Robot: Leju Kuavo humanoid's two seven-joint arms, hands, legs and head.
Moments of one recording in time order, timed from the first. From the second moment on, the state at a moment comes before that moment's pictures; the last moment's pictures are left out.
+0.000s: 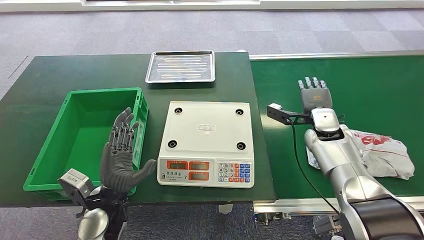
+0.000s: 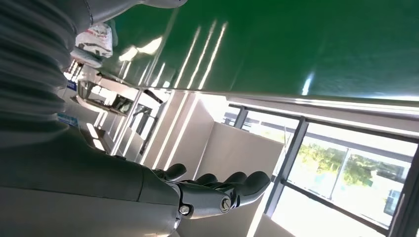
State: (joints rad) left arm -0.02 -0.20 -0.06 -1.50 -0.06 -0.19 -0.61; right arm -0.80 -0.19 0.20 -0.58 1.55 -0.03 -0.04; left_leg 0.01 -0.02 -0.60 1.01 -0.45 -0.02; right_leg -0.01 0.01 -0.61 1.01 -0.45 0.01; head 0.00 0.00
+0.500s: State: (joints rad) left arm -0.02 -0.17 -0.06 -1.48 -0.06 -0.19 -0.62; right arm -0.91 -0.19 0.30 -0.43 1.56 0.08 -0.10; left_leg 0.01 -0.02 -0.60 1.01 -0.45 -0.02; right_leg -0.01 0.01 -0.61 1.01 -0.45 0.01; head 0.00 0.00
